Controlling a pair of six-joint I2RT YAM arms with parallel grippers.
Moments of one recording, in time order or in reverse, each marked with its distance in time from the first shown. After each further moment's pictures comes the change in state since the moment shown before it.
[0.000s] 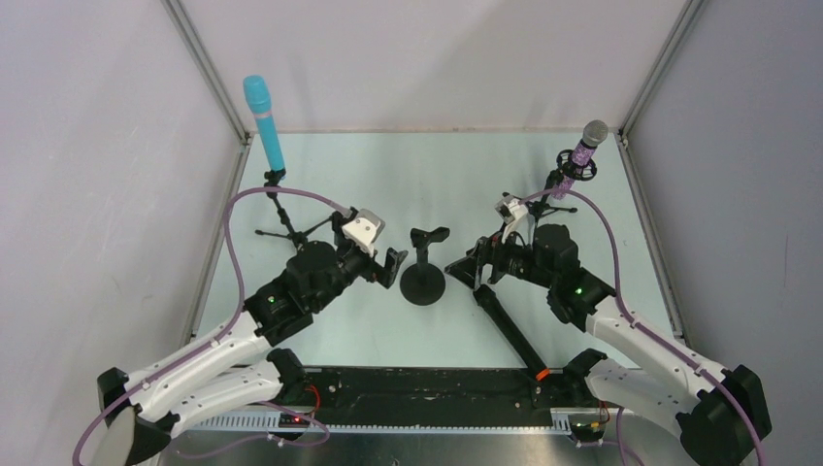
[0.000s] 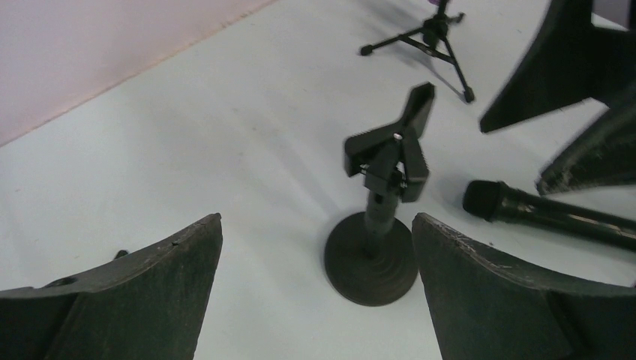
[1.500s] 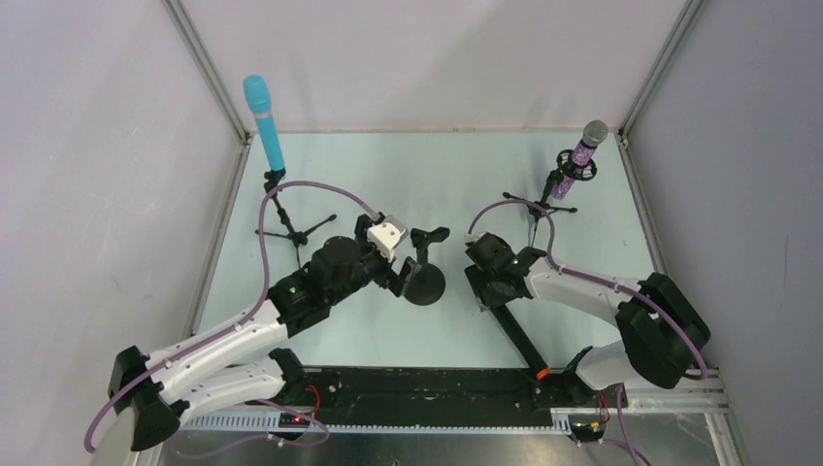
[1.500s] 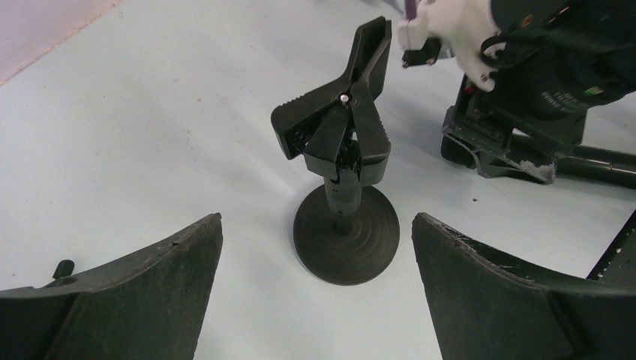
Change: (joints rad) left arm 0.000 0.141 -0.016 0.013 0.143 0.019; right arm 0.144 0.484 0.185 -0.654 0.580 -0.103
